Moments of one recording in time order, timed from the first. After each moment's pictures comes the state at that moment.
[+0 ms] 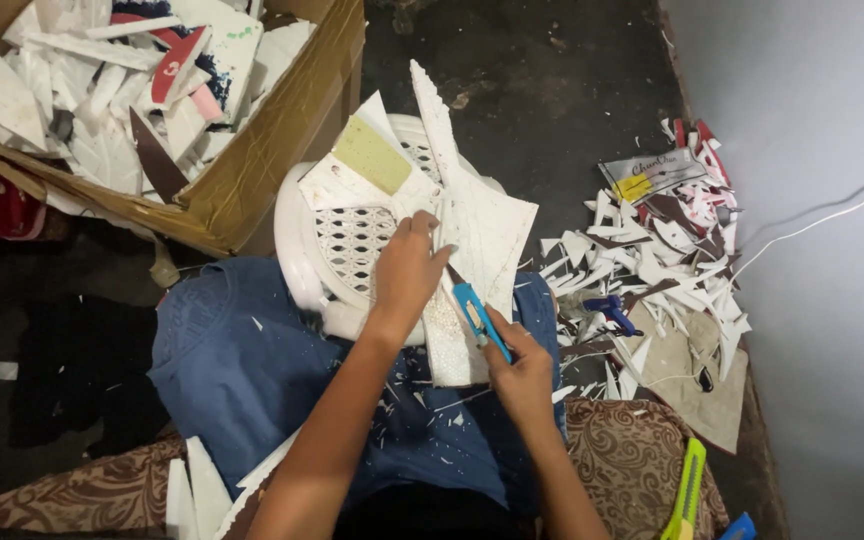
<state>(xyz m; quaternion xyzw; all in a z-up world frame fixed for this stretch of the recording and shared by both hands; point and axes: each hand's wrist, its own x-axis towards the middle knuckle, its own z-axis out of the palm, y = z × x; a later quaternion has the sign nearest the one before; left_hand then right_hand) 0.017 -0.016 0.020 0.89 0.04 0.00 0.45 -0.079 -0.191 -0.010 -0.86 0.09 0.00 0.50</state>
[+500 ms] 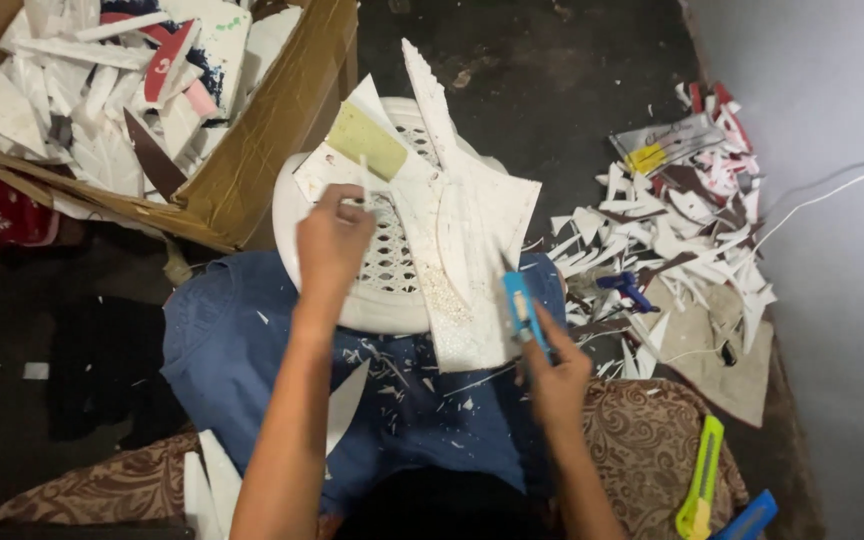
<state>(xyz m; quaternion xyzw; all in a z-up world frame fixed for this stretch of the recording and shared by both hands) 0.016 0.050 0.019 0.84 0.16 0.03 0.52 -0.098 -0.195 0.018 -0.77 0.14 -0.10 0.62</state>
